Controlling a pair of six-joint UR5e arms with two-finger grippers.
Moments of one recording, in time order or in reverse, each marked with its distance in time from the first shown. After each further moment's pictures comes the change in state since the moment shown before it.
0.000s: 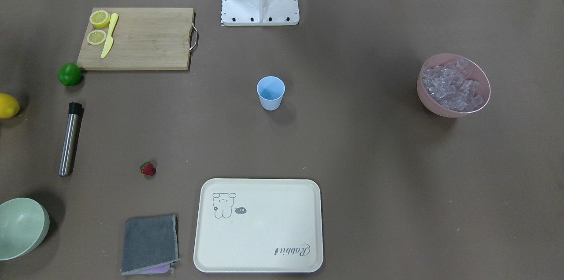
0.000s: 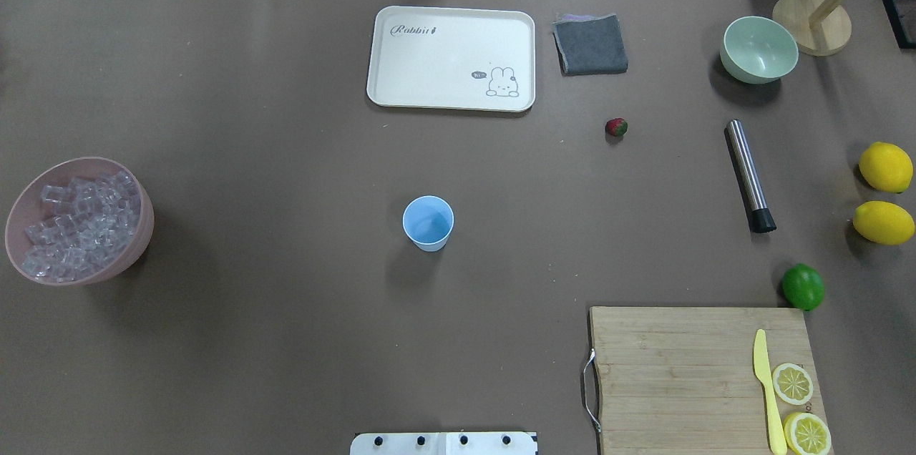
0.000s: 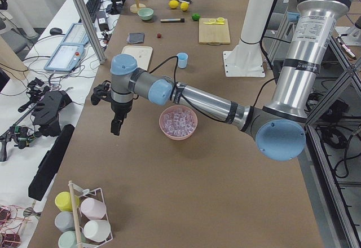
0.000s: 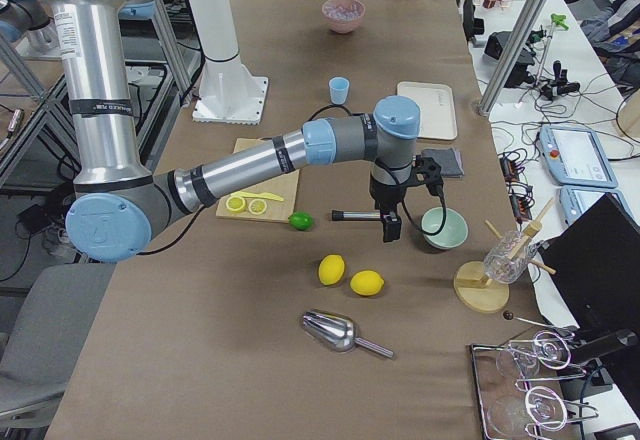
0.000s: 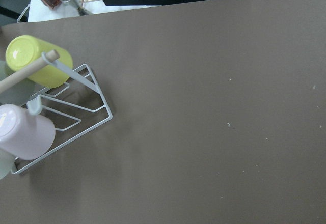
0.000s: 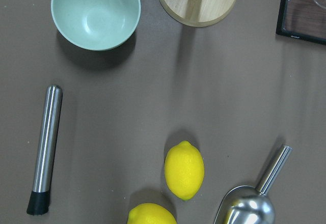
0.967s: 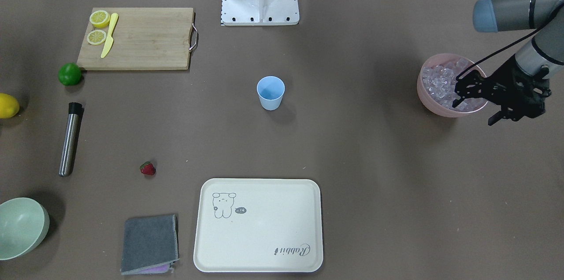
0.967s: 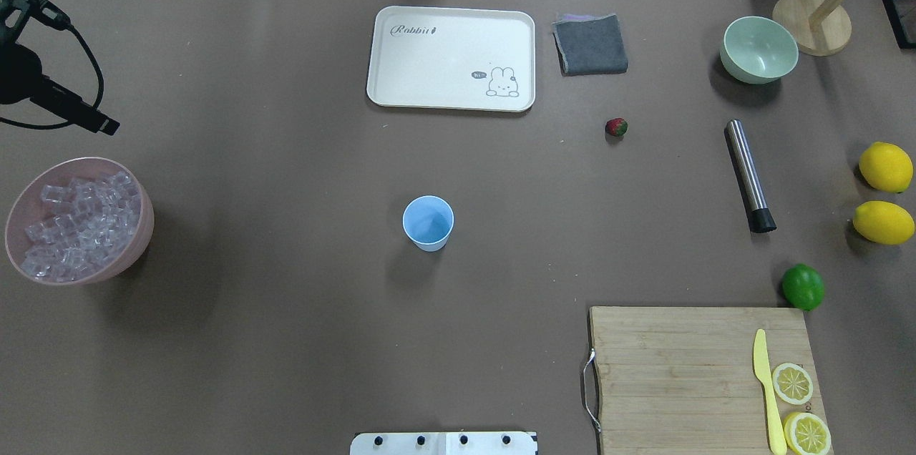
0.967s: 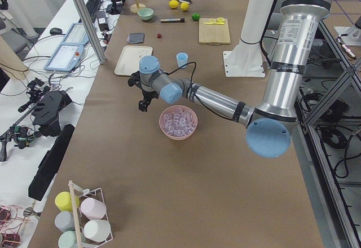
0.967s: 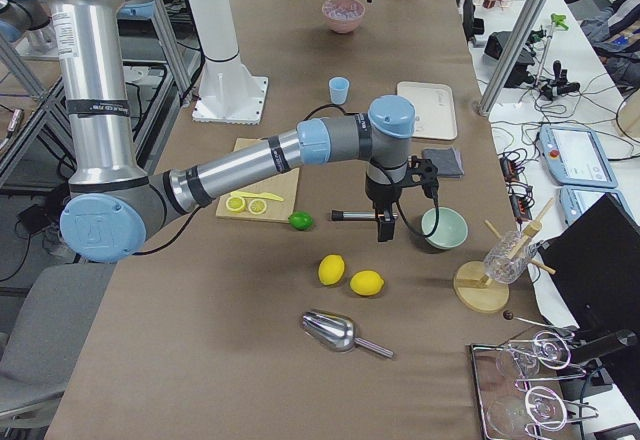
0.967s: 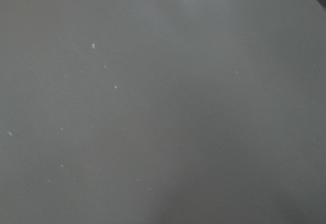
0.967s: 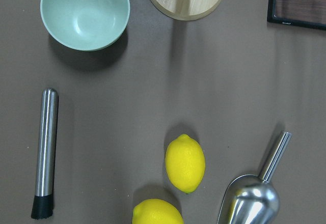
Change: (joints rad) left arm 0.299 0.104 -0.088 -0.214 -0.127 0.053; right arm 0.000 -0.024 0.017 0.000 0.001 0.077
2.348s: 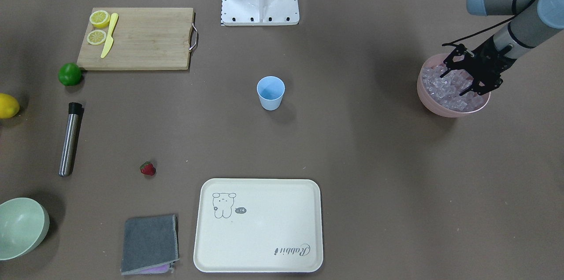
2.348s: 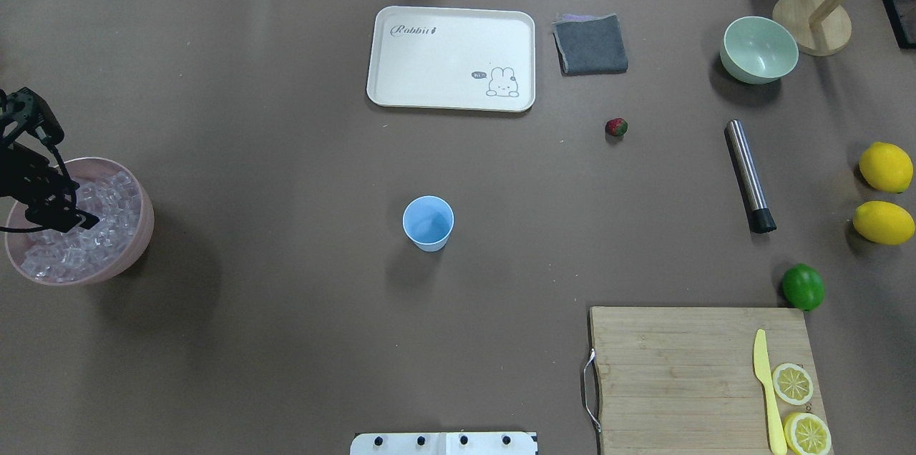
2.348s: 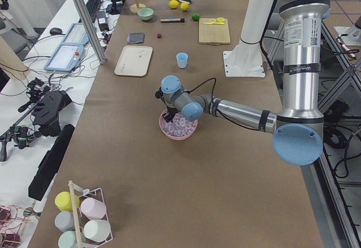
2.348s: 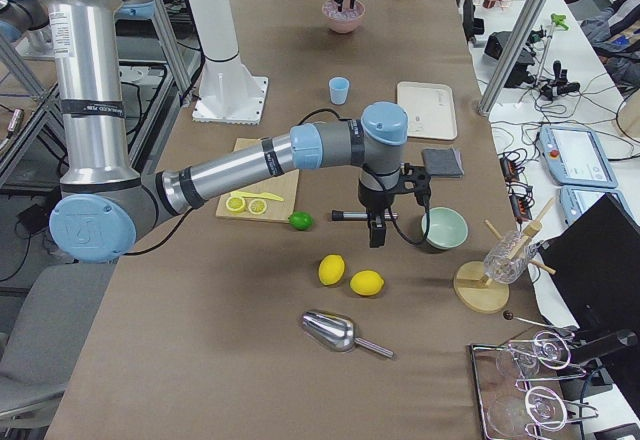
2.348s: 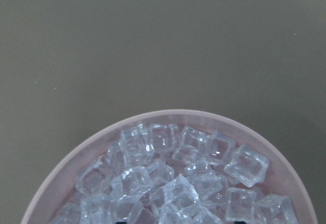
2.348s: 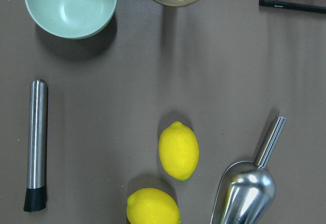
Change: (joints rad) left arm 0.116 0.191 -0.039 -0.146 -0.052 0.214; right arm 0.004 -0.038 0.017 0.000 -0.004 0.014
